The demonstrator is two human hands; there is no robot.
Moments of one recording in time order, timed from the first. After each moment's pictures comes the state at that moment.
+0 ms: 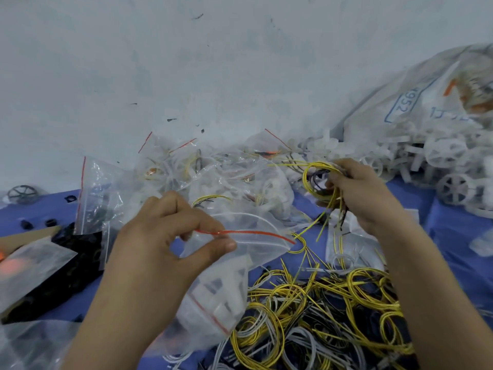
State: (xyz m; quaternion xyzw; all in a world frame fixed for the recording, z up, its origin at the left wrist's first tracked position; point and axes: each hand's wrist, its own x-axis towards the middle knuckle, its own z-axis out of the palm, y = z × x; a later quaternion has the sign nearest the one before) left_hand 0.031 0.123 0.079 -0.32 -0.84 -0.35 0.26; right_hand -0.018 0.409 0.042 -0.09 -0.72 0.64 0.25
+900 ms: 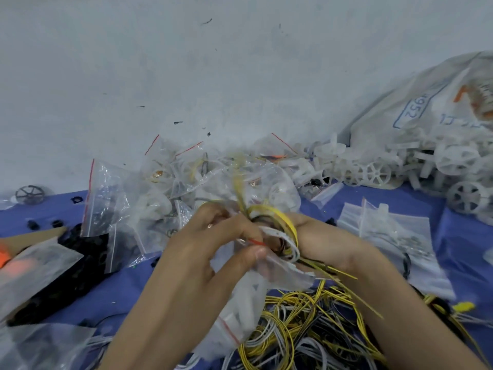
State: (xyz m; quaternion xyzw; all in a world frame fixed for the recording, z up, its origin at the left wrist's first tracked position) left_hand 0.031 0.135 0.074 -0.38 -0.83 -0.39 0.15; right_hand 0.013 0.317 0.054 0.20 -0.70 0.67 -0.10
